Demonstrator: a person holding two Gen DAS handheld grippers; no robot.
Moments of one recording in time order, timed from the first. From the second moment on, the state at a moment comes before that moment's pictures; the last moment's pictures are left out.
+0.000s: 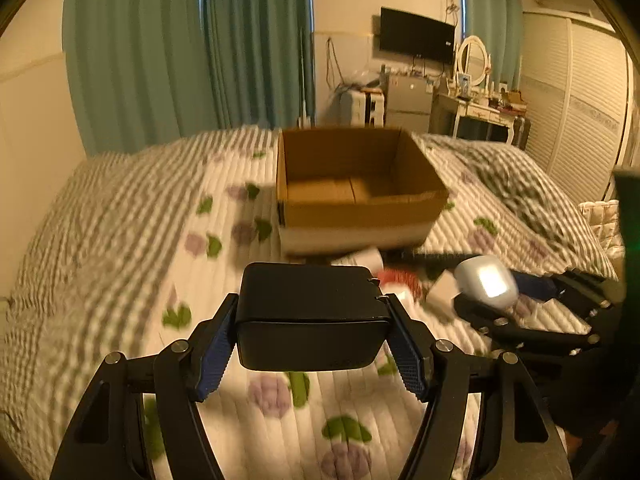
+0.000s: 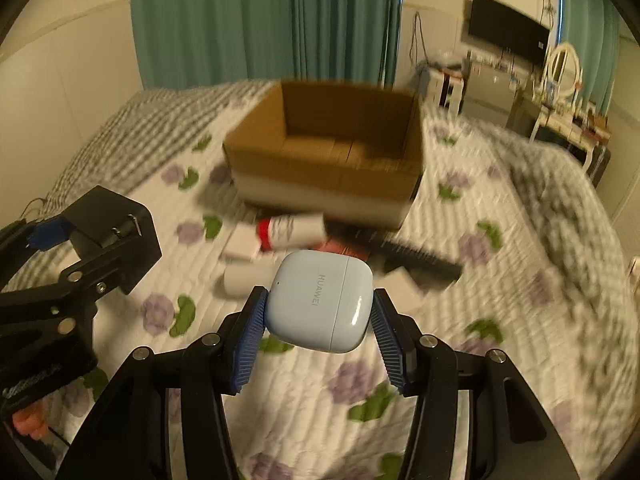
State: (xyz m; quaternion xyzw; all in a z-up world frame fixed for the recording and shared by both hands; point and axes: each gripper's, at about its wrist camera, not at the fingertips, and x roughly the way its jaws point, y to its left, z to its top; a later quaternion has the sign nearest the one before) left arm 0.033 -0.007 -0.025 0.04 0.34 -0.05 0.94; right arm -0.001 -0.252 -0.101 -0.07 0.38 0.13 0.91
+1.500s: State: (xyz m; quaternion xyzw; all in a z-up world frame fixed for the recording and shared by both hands) left arm 0.320 -0.051 -0.060 0.09 0.38 -0.09 0.92; right arm 0.303 -0.260 -0.085 -0.05 0.40 0.18 0.90
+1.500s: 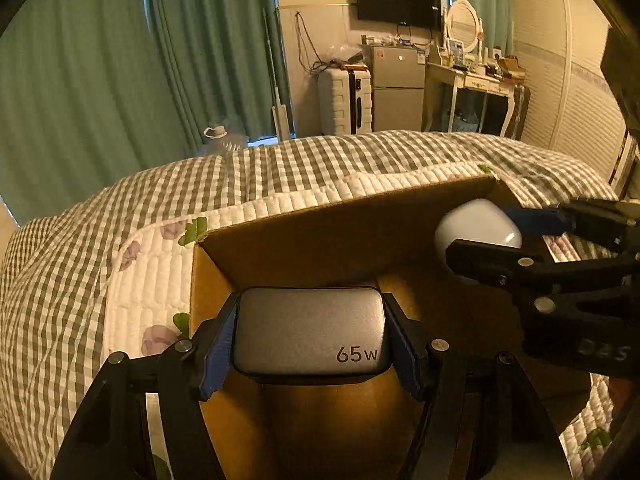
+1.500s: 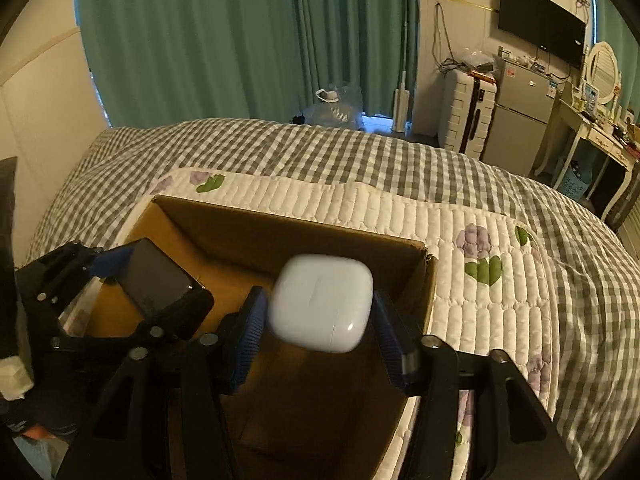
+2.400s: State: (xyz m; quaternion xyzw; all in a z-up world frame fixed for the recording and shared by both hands) left arm 0.098 -0.021 -0.010 0.07 0.35 -0.03 0.93; right arm 0.063 -0.301 -0.025 -0.11 0.36 0.14 0.92
